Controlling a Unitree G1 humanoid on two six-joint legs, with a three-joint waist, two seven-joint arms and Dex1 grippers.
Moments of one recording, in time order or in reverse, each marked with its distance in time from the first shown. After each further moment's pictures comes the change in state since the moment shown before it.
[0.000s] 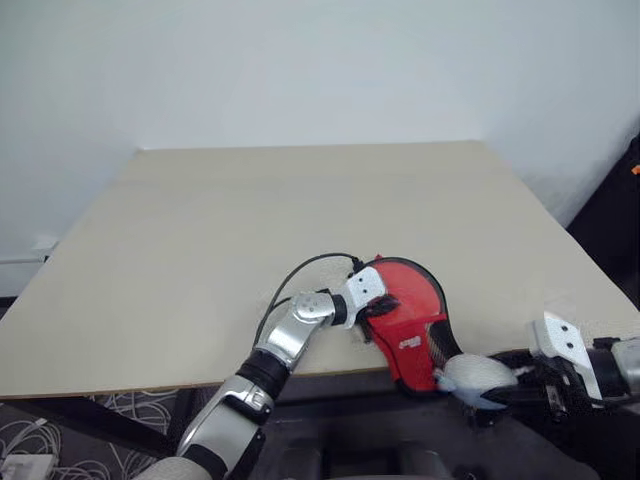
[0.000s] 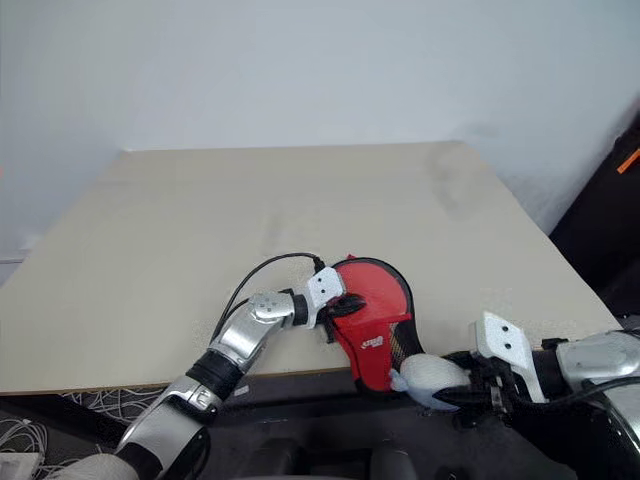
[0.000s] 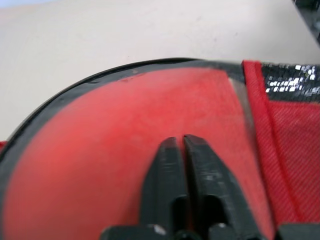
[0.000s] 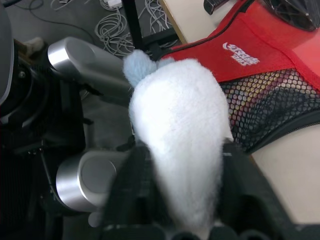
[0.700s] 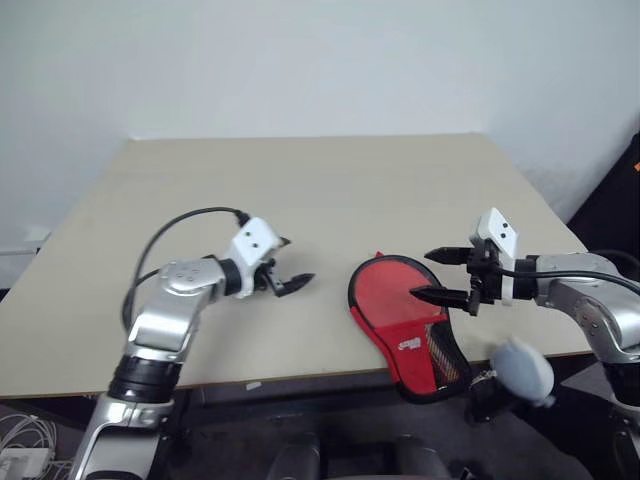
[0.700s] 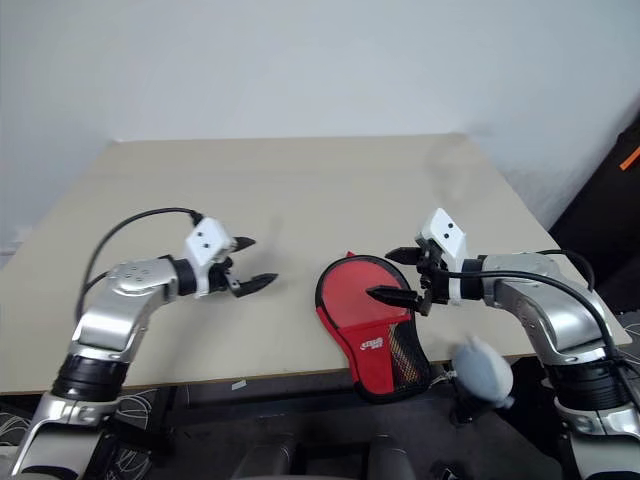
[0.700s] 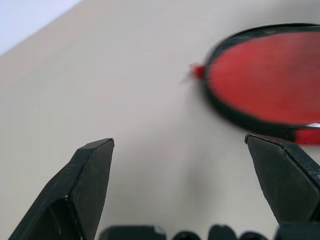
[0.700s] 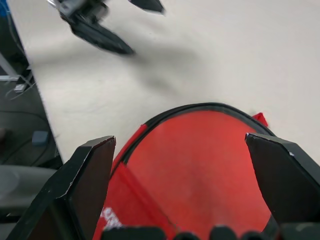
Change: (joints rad) left arm 0.154 0.438 0.386 -0.533 -0.163 0.426 -0.049; right arm -0.629 0.300 0.269 0.251 0.029 0.251 -0.323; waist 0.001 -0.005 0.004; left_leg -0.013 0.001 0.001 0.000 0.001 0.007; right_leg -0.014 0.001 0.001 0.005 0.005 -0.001
